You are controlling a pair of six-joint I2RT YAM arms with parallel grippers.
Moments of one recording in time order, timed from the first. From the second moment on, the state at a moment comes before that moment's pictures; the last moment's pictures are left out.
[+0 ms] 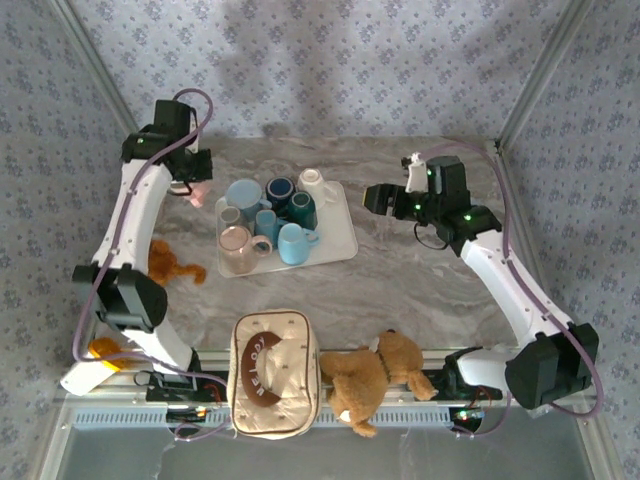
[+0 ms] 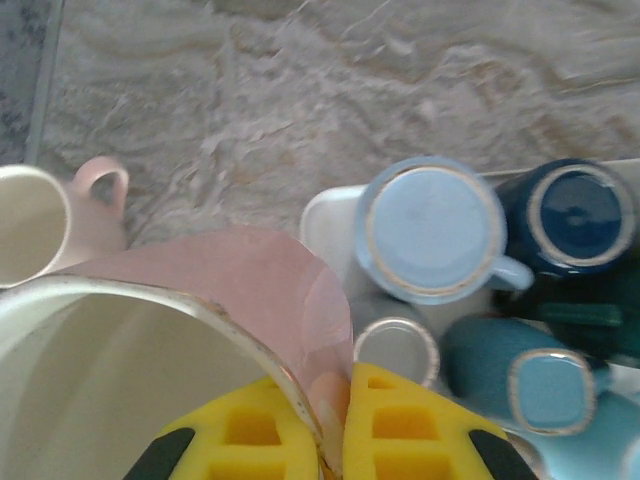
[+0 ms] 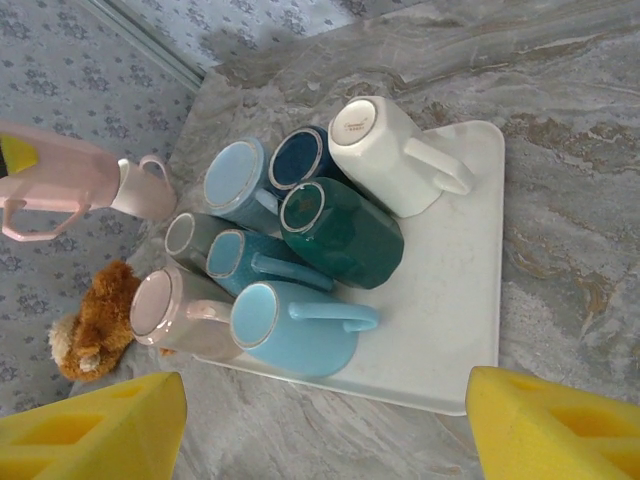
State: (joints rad) left arm -0.11 1.70 1.86 -1.14 -0.11 -0.15; right arm 0.31 1.26 1.16 -0.47 -0.43 0.43
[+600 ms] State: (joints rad) left arm -0.02 2.00 2.02 -1.19 -0.13 -0.12; right arm 0.31 1.26 1.16 -0.48 -0.43 0.42
